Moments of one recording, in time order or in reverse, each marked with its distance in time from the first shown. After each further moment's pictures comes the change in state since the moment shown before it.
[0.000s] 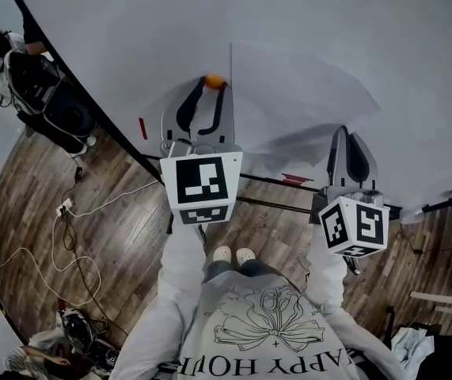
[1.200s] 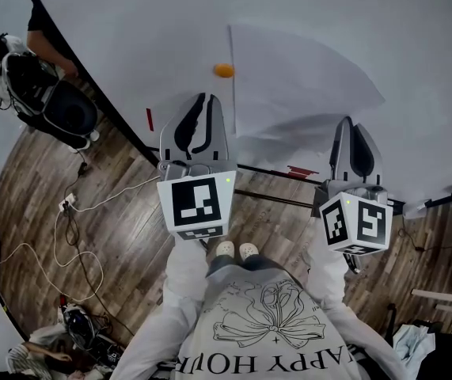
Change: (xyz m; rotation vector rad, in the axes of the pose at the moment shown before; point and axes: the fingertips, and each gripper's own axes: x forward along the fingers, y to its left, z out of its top) left arm -0.036 0.009 -0.018 -0.063 -0.026 0.042; right arm -0.002 0.014 0.015 -0.033 -0.053 -0.005
